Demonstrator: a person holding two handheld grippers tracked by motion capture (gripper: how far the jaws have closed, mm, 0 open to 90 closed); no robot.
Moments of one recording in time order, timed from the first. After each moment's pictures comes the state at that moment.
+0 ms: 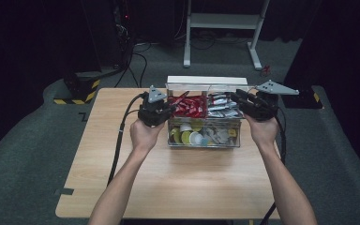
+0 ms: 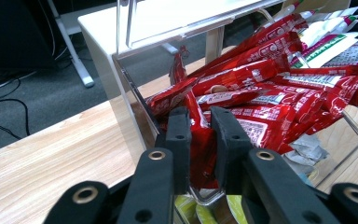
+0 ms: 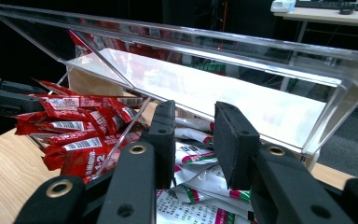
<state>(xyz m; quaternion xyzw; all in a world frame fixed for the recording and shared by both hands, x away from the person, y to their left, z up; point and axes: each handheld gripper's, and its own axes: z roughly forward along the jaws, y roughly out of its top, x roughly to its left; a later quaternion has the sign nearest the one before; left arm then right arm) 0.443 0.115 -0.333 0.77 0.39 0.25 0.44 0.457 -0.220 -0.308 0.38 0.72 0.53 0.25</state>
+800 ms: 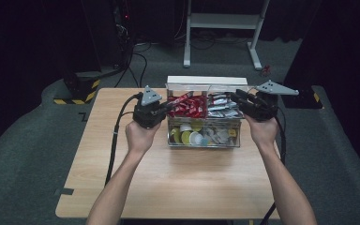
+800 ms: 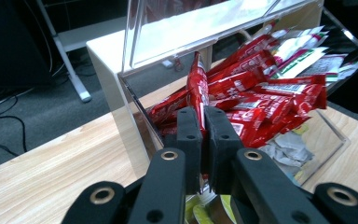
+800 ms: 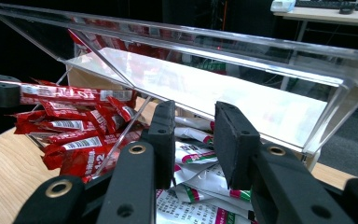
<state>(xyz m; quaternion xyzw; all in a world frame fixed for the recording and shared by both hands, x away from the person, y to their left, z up) 0.427 0.126 -0.321 0.76 0.37 0.26 0.47 0.457 -0.219 -0.309 0.38 0.72 0.53 0.25</state>
